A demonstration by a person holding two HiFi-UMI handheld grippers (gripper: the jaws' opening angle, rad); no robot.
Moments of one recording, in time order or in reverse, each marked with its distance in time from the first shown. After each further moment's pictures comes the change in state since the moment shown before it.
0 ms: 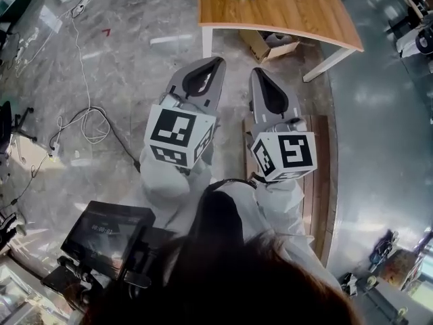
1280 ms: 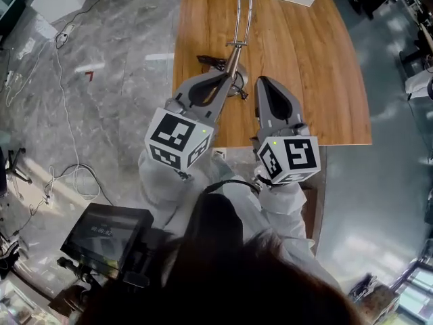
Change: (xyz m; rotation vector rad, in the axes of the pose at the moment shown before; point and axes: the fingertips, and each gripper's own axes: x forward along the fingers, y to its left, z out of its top) left arm 0.533 0.268 0.024 -0.036 0.033 -0.119; right arm 0.497 -0.353 -0.010 0.010 0.042 0.037
